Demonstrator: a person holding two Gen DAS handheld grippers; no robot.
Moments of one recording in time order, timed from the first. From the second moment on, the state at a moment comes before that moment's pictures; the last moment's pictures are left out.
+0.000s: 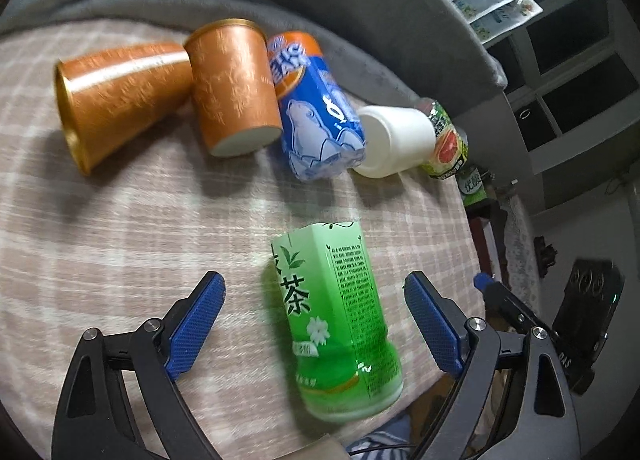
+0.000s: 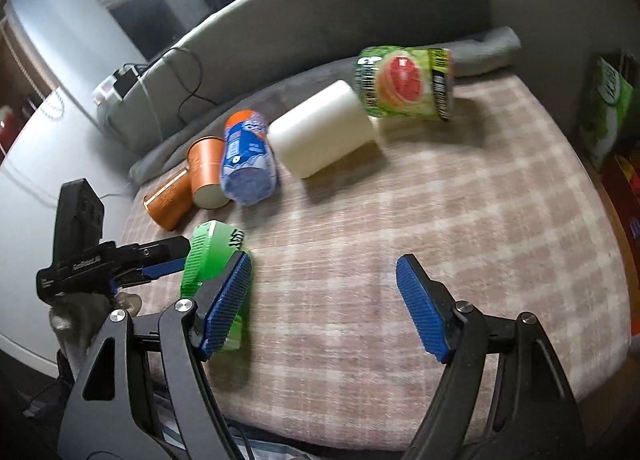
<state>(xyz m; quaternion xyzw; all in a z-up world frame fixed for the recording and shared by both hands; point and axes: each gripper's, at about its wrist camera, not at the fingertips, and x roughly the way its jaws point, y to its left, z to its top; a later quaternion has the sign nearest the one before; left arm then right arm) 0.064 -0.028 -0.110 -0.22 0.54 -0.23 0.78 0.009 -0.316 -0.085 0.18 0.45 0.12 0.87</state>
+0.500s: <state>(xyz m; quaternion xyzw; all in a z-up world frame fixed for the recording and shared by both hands) 0.078 -0.040 -0.133 -0.23 0.57 -0.24 0.75 0.007 -0.324 -0.095 0.20 0.46 0.11 0.86</state>
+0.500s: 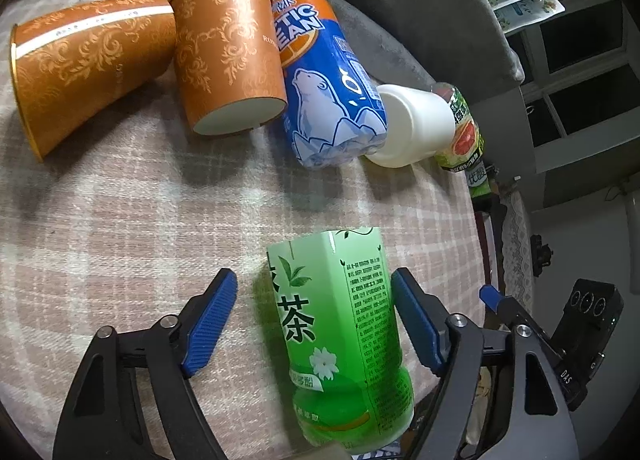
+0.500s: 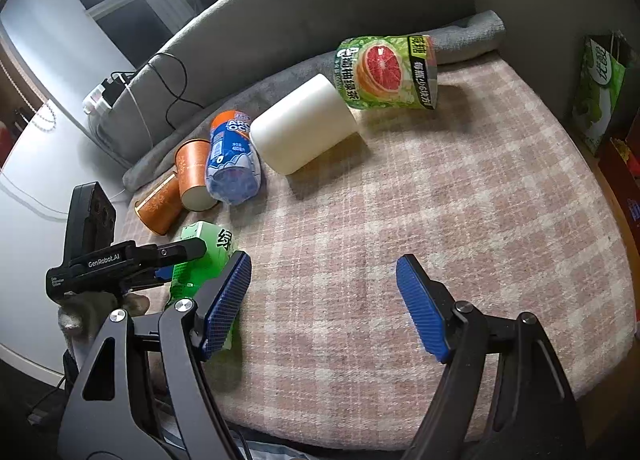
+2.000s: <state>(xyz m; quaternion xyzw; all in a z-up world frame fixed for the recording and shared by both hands) 0.034 -0.086 -0.060 -0.02 0.38 -0.19 0.91 -0.002 -0.339 -0.083 0.20 0.43 0.06 0.88</state>
